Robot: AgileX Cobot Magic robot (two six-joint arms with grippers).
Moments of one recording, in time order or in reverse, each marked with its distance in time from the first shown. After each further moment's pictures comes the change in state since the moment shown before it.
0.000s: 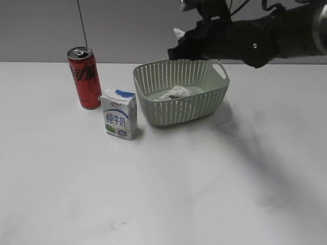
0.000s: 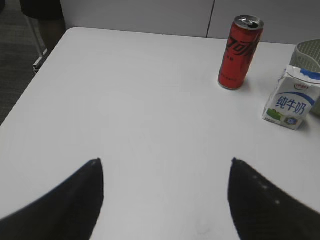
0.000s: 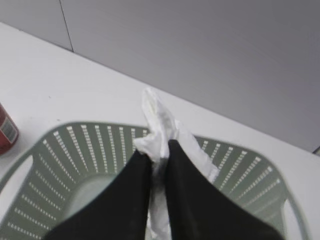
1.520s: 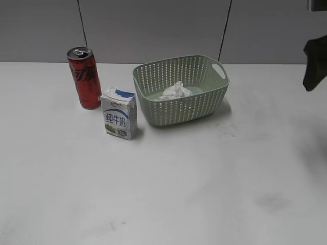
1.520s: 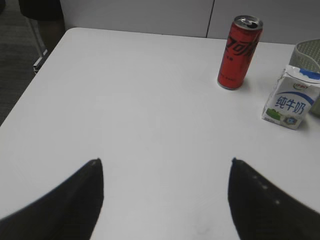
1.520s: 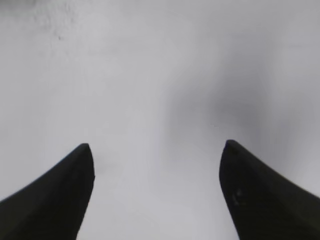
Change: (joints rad) left arm 0.000 0.000 0.000 0.000 0.000 0.000; right arm -0.402 -0.284 -0.139 0.110 1.349 -0.094
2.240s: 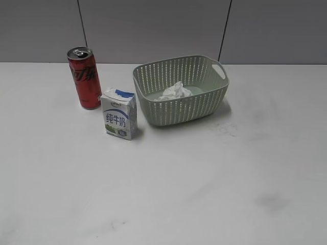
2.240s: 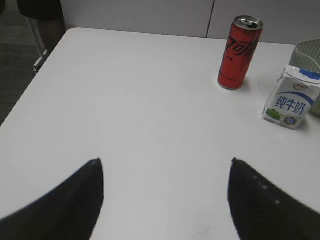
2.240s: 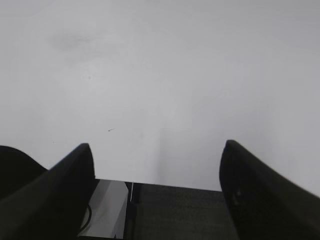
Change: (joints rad) left arm 0.000 0.000 0.000 0.000 0.000 0.000; right arm 0.000 -0.930 0.944 0.015 -0.252 -0.015
